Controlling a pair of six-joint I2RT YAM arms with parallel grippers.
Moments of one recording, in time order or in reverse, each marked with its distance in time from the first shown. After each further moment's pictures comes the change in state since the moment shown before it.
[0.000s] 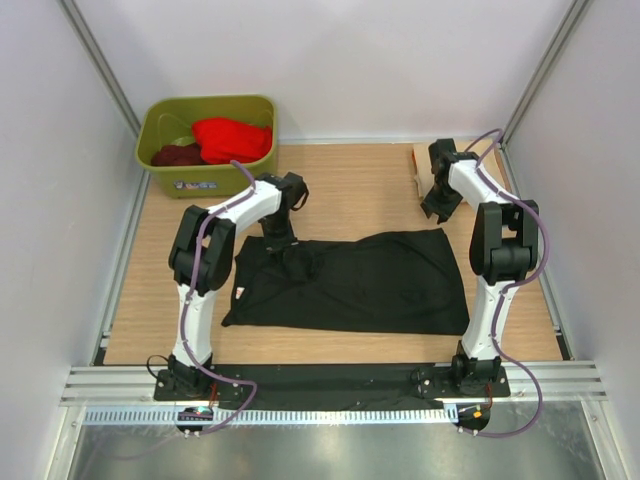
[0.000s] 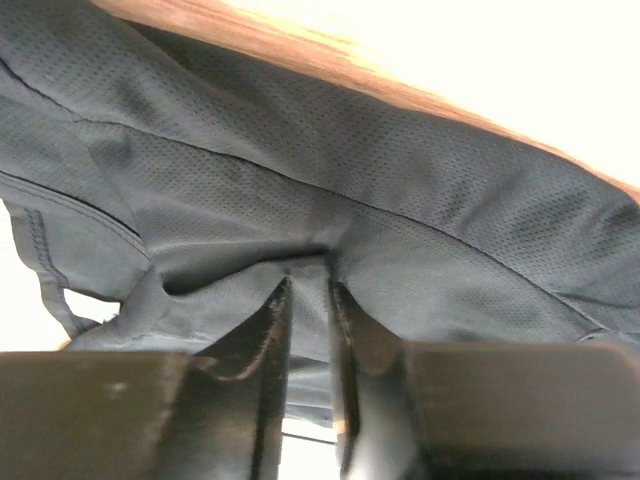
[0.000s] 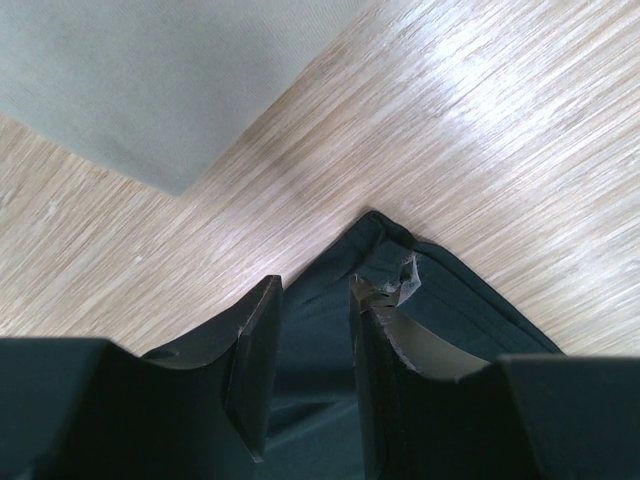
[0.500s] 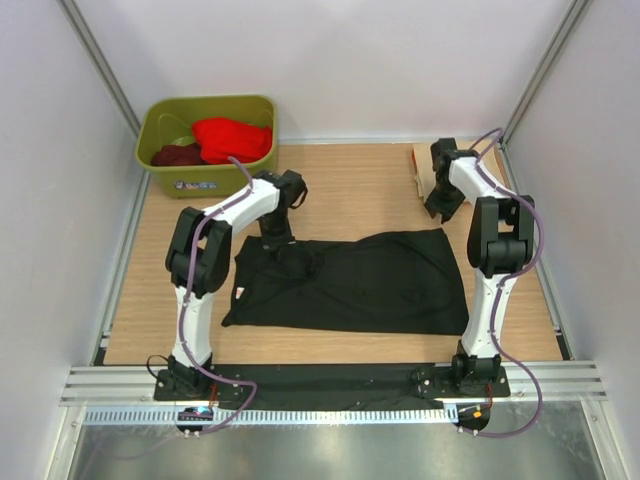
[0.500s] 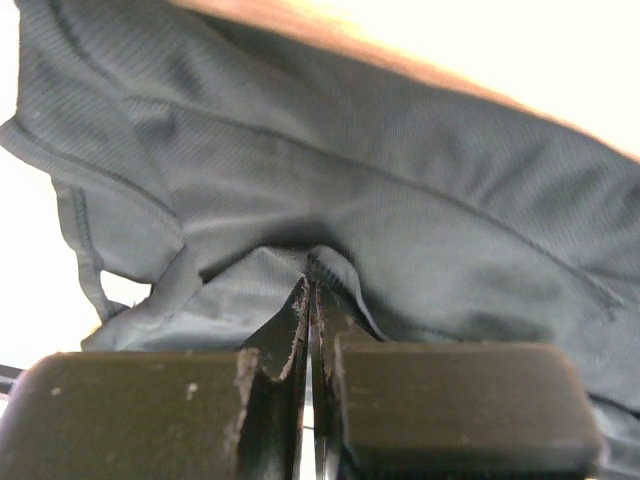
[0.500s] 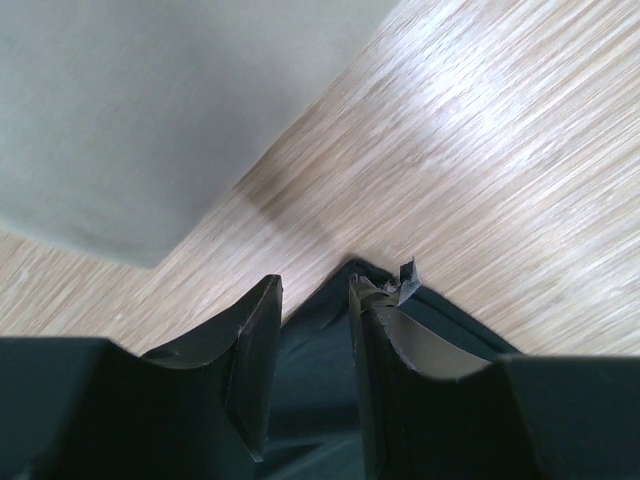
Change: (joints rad) left arm 0.000 -0.021 0.009 -0.040 -0.032 0.026; right arm -0.021 0.074 0.068 -0.024 0.034 0.000
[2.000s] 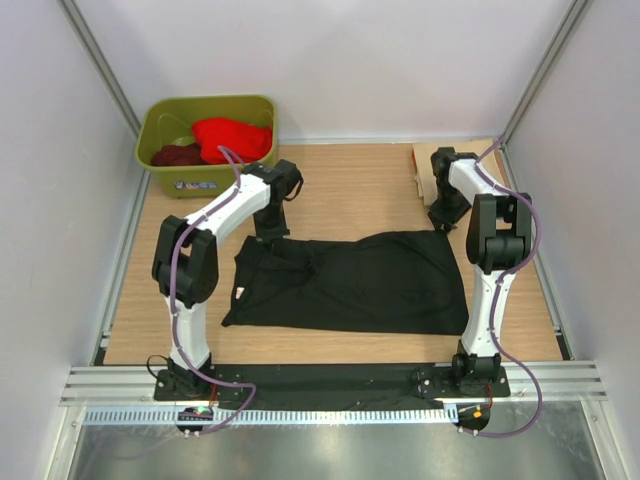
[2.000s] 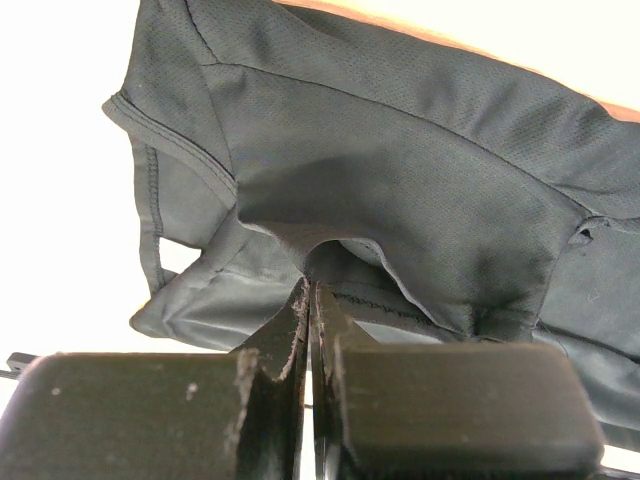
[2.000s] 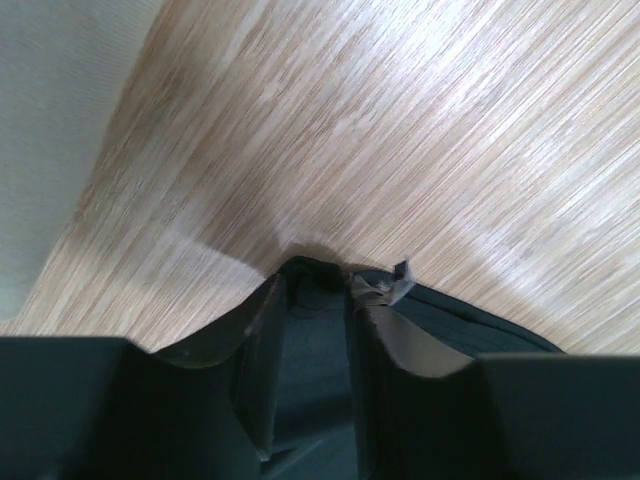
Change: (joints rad) left arm 0.000 -0.129 0.014 -0.051 -0.047 0.047; right arm -0.016 0.054 0.012 -0.137 0.036 0.128
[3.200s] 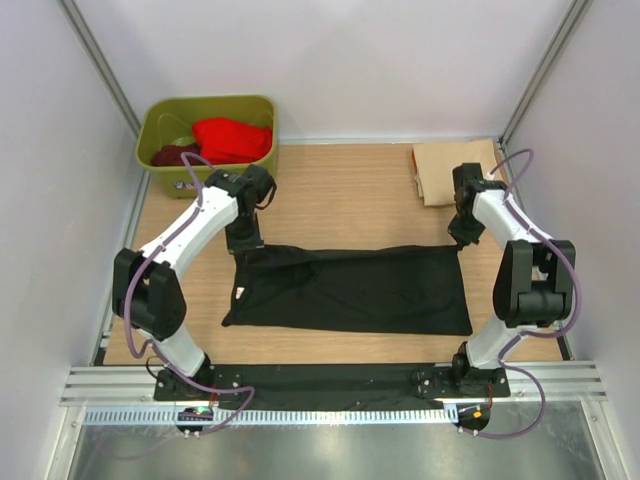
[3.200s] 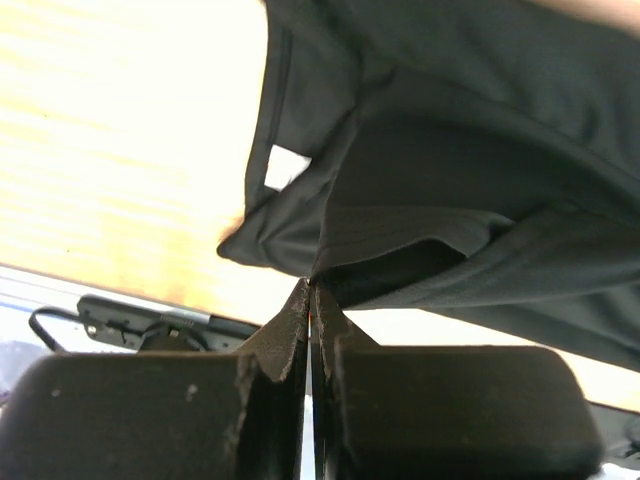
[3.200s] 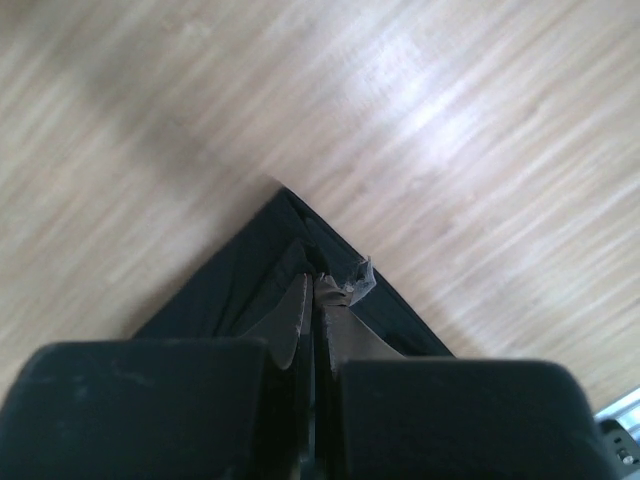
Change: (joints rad) left arm 0.056 -0.295 -0.170 -0.093 -0.027 0.057; right arm -0.039 -0.469 -0.451 0.204 0.036 -0.212
